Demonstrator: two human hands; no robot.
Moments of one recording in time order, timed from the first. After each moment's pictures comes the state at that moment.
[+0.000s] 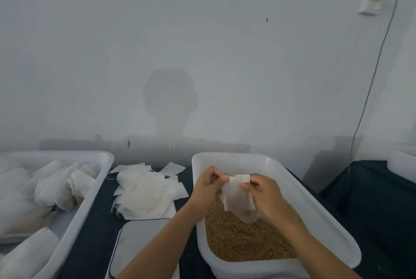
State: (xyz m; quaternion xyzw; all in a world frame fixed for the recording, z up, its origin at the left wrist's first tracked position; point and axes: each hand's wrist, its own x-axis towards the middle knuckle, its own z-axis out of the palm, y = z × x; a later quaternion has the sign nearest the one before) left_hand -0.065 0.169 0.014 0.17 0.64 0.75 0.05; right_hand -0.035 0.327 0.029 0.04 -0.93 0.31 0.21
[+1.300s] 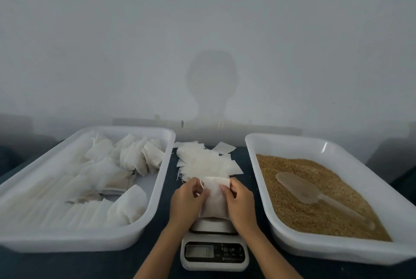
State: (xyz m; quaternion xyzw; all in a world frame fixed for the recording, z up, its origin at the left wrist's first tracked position) left_hand -0.016 0.001 -0.060 0.01 0.85 0.49 -0.18; right_hand -0.016 0.141 -0.060 0.07 -0.85 0.49 0.21
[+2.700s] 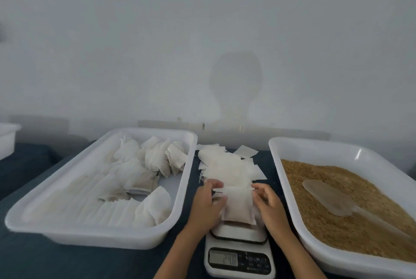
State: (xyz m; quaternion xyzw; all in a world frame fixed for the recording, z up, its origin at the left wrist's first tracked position) left_hand -0.022 -0.014 -0.075 0.06 0.82 0.56 -0.14; right_hand -0.037 0.163 -0.076 0.07 -0.79 0.61 0.09
